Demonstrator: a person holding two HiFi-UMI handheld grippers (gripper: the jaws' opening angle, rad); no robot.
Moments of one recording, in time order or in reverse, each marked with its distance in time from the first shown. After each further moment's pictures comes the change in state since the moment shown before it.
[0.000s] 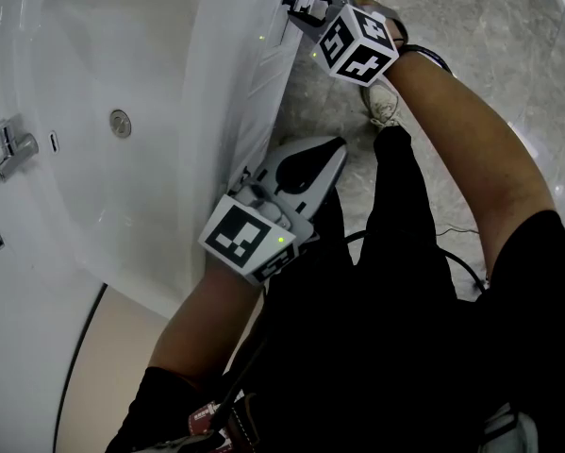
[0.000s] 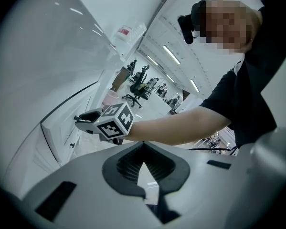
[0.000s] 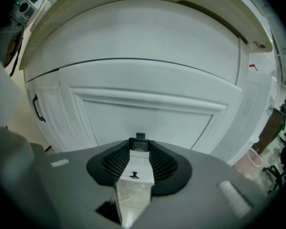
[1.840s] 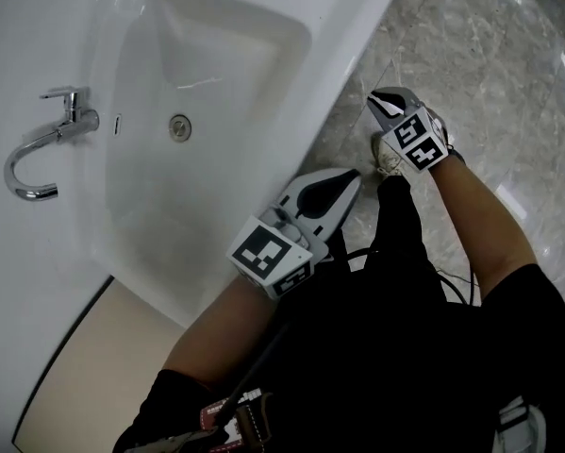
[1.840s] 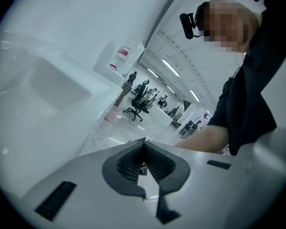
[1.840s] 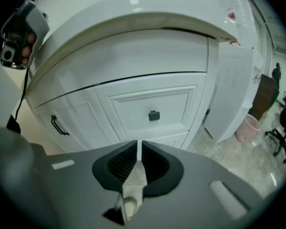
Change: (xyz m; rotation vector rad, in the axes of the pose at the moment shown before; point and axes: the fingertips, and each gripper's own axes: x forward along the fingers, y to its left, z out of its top) left arm -0.073 -0.024 0.076 0.006 -0.156 0.015; right arm -0.087 0.042 -0.017 0.245 0.132 0.043
